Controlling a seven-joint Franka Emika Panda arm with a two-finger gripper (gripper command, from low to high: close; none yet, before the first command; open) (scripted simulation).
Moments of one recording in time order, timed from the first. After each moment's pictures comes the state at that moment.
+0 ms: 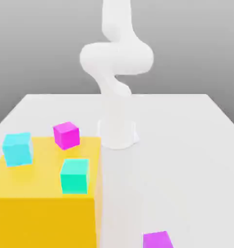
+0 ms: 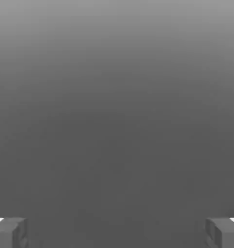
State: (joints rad) arm 0.00 -0.71 0.01 -2.30 0.00 2.33 0.80
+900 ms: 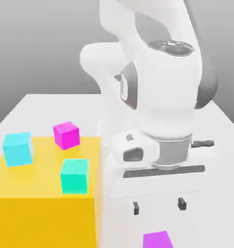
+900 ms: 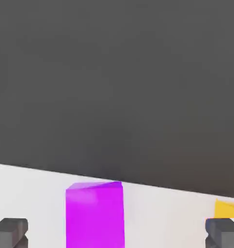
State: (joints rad) arm 0.06 0.28 0.10 -2.30 -0.07 2.62 0.84
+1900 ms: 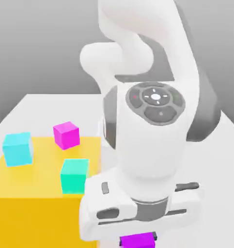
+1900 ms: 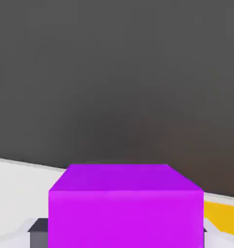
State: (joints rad) arm -0.02 0.42 0.07 -1.89 -0.05 2.14 0.67
